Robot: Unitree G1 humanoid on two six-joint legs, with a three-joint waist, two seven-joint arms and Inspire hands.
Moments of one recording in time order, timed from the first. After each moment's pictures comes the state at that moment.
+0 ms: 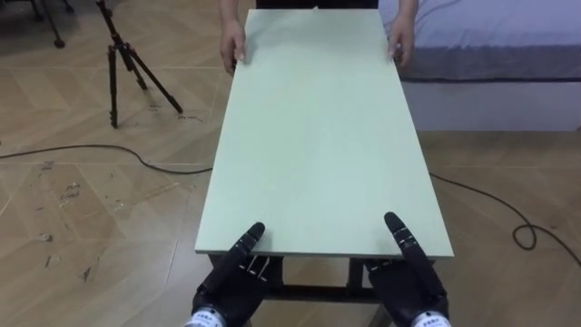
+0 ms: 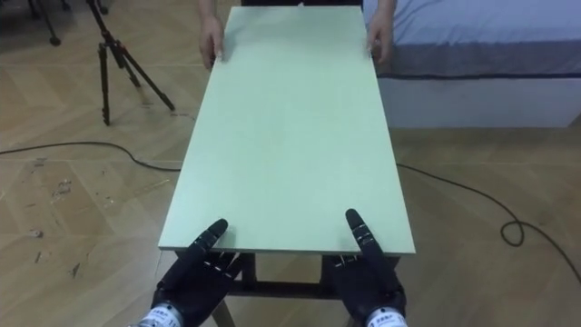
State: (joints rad) left arm 0.19 0.13 -0.20 0.38 -1.46 0.19 -0.10; right arm 0.23 -0.19 0.17 0.39 1.54 0.04 0.15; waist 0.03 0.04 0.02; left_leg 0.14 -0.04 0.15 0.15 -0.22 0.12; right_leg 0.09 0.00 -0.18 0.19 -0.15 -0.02
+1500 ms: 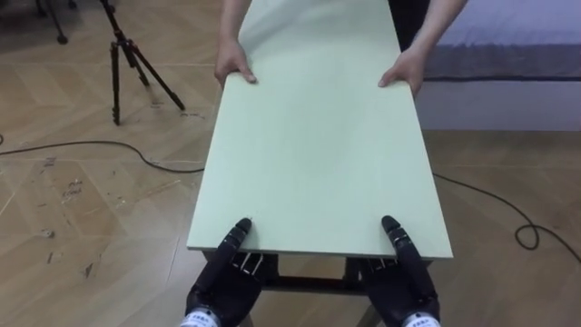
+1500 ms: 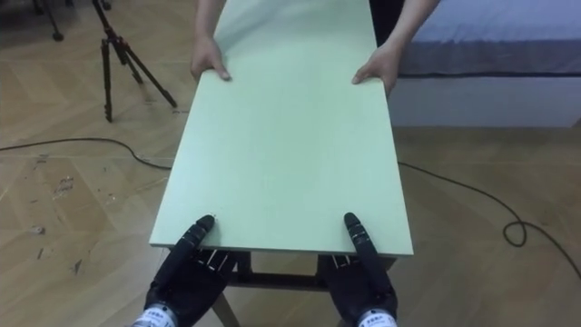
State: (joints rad) left arm 0.24 0.13 -0.17 0.29 -1.32 0.16 -0.09; right arm 0.24 -0.15 0.20 0.35 1.49 0.00 0.13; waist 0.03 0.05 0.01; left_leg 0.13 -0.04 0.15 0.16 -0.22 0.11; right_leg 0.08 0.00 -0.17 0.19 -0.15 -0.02
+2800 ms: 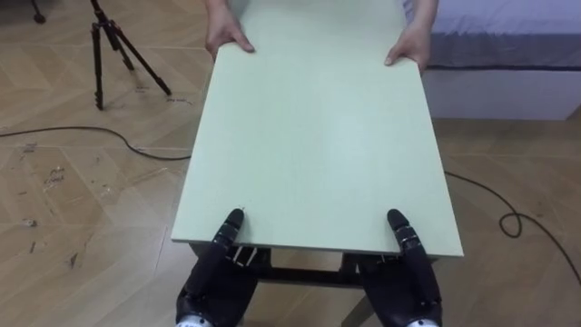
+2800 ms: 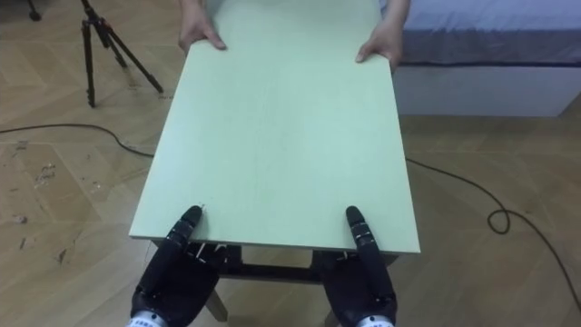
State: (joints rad) left arm 0.40 0.11 -0.18 0.07 -1.24 0.10 -0.13; right arm 0.36 -0.16 0.24 0.18 1.52 -0.04 0.21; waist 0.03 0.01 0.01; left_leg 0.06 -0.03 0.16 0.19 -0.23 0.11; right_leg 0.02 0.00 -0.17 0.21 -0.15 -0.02
